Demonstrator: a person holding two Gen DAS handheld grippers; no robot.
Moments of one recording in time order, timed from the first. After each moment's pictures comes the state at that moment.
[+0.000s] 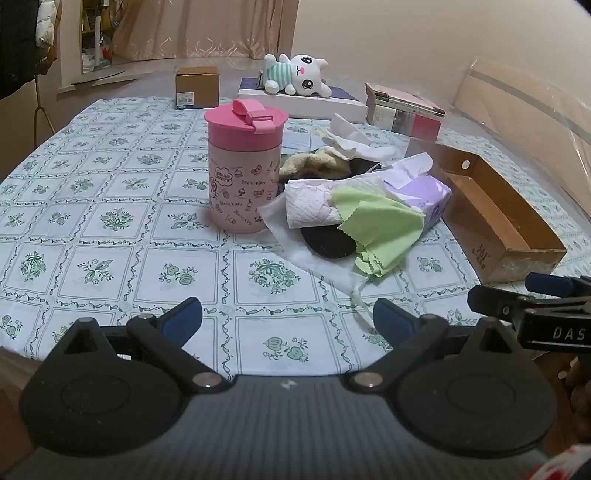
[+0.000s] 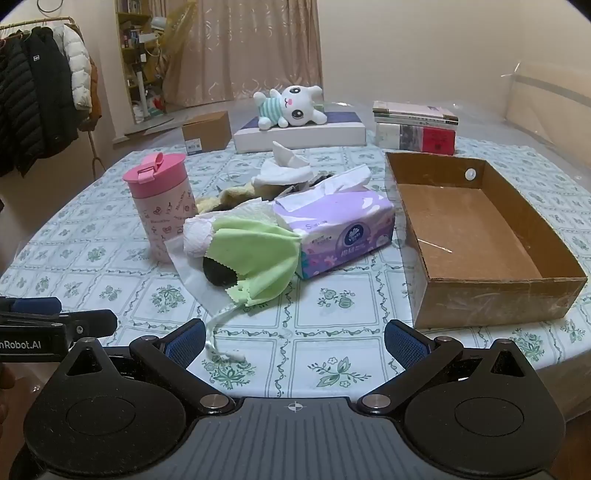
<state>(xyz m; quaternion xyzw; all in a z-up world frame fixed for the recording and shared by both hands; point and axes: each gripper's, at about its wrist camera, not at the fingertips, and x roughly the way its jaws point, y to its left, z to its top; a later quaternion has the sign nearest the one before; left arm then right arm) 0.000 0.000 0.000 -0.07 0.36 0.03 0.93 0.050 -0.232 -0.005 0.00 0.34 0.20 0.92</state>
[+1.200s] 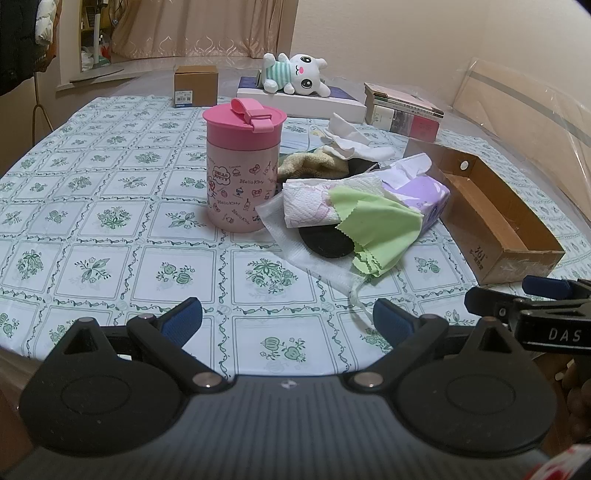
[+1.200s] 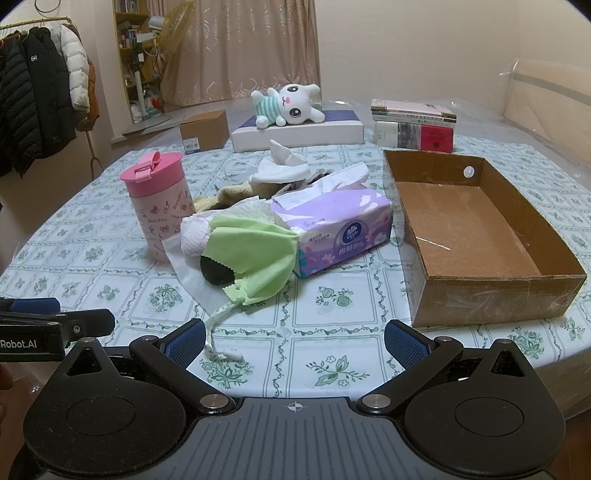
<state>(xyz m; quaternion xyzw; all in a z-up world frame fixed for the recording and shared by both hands) 0.000 -0.001 0.001 -0.08 0.36 0.03 0.93 0.051 -0.233 -0.006 0.00 0.34 0.20 0.92</state>
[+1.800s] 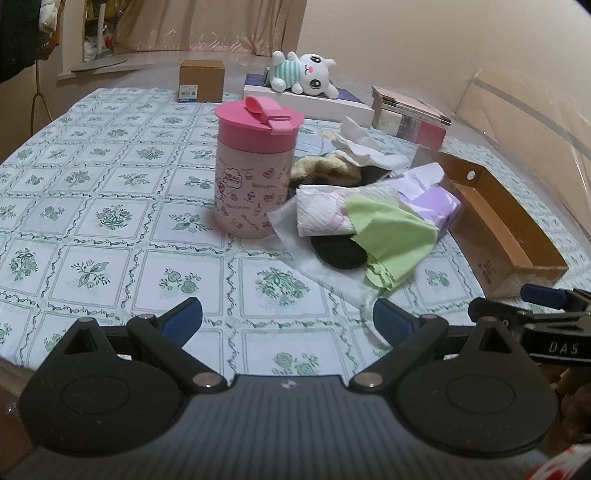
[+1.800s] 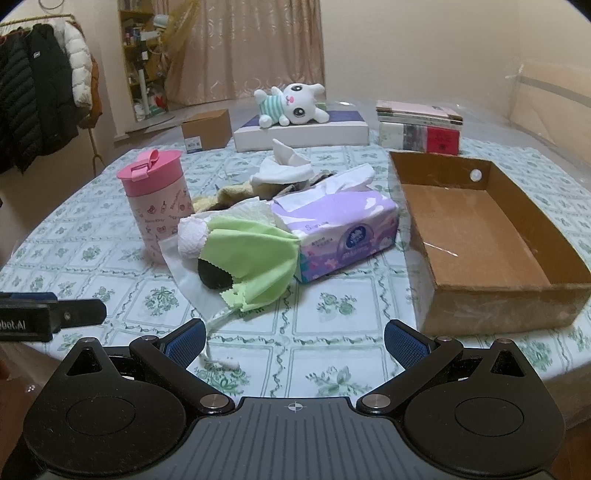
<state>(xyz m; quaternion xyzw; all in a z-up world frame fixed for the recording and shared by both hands) 0.021 0.019 -0.009 -0.13 0.37 0.02 0.92 0.069 -0.226 -0.017 -0.01 0.33 0.21 0.92</state>
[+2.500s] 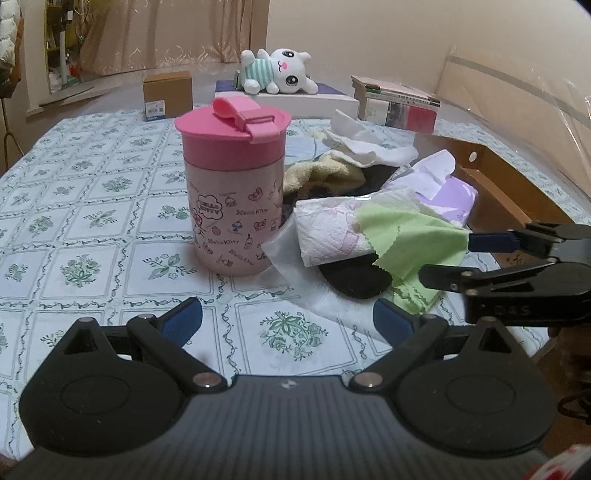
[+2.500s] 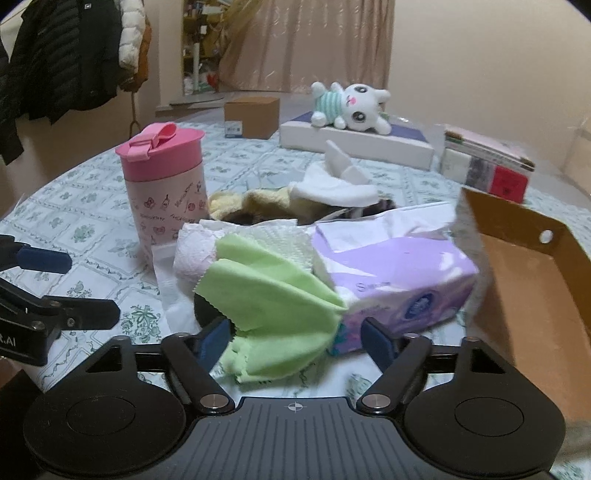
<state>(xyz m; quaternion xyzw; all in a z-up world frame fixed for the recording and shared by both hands) 0.081 0.027 -0.031 -0.03 0.34 -0.01 0.94 0.152 -0.172 -0.047 -0.09 0.31 0.28 0.90</state>
